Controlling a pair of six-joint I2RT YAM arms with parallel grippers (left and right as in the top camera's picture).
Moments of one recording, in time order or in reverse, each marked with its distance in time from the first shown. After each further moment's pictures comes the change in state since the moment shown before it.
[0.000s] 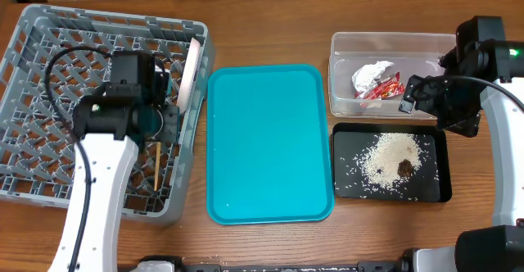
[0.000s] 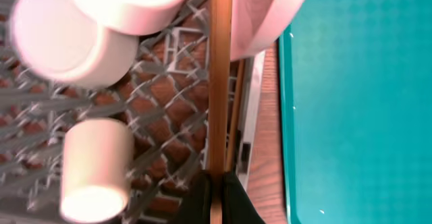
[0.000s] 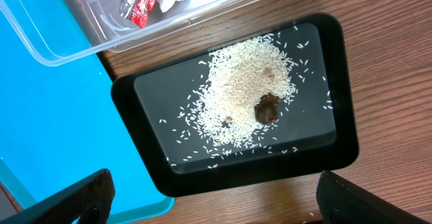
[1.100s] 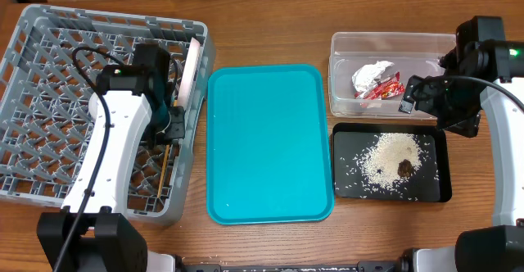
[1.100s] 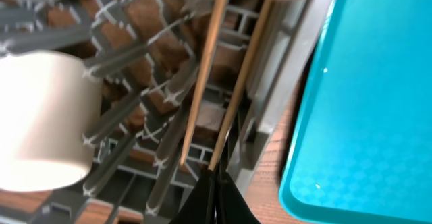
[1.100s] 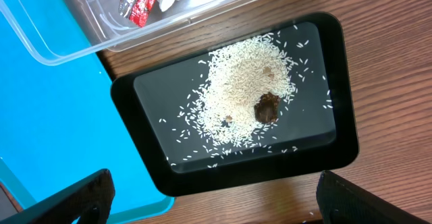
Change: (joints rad) left arm 0.021 0.222 0.051 -0.163 -0.019 -0.195; right arm 0.000 0.000 0.000 -0.001 0.000 0.000
